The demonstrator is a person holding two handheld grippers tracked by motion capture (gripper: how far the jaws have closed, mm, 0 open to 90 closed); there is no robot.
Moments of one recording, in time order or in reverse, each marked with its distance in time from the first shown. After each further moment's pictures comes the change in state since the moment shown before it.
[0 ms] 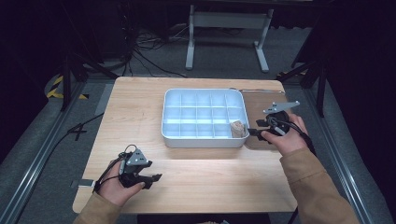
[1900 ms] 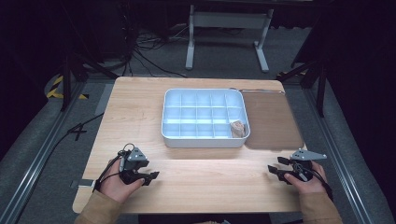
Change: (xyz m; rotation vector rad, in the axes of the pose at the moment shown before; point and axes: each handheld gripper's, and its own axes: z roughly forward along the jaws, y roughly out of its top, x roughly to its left) left arm 0.009 -0.003 0.010 0.064 0.040 -0.075; right arm -0.011 -0.173 0.008 -0.095 -0.005 0.163
